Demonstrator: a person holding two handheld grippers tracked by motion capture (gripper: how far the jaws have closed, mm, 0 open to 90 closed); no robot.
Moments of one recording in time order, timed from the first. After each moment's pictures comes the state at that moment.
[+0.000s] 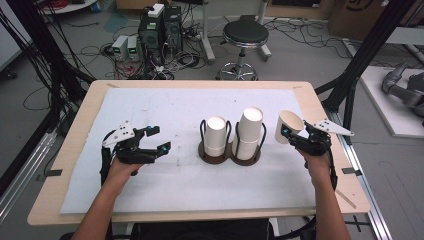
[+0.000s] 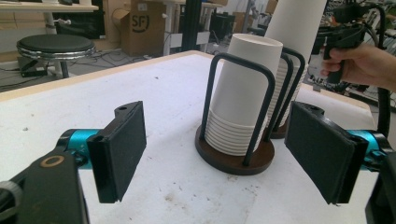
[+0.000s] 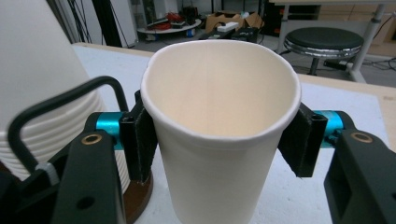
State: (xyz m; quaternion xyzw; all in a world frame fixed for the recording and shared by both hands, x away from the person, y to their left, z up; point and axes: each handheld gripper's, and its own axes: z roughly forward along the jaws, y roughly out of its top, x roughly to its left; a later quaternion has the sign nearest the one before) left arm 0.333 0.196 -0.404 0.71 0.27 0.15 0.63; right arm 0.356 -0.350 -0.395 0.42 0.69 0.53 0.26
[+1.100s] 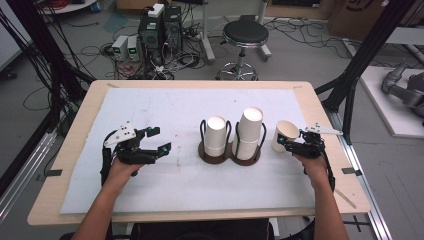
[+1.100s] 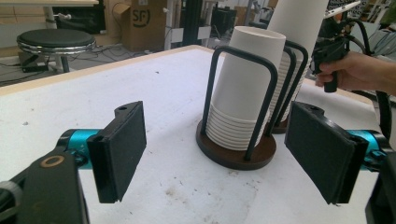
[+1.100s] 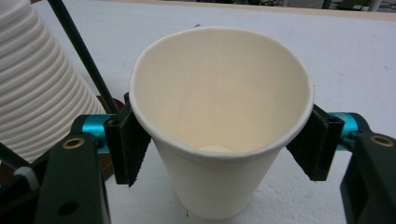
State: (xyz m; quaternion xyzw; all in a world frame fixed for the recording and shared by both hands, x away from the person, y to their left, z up) left arm 0.333 0.195 -0.405 0.72 0.28 0.14 0.62; right arm 0.370 -0.356 -0.429 0.46 0.72 0.48 0.21
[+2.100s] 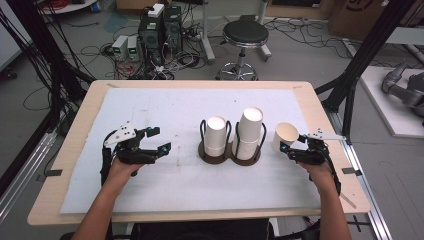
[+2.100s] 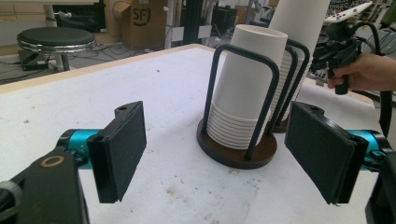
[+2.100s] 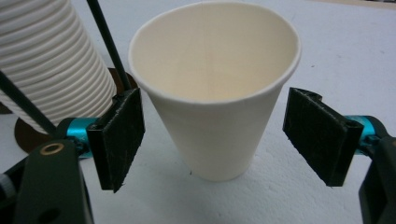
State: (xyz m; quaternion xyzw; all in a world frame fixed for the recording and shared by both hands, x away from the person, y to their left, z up) left arm 0.334 0.196 -0.405 0.72 0.28 0.14 0.62; right arm 0.351 -0.363 -0.429 0.45 0.74 0.46 0.21
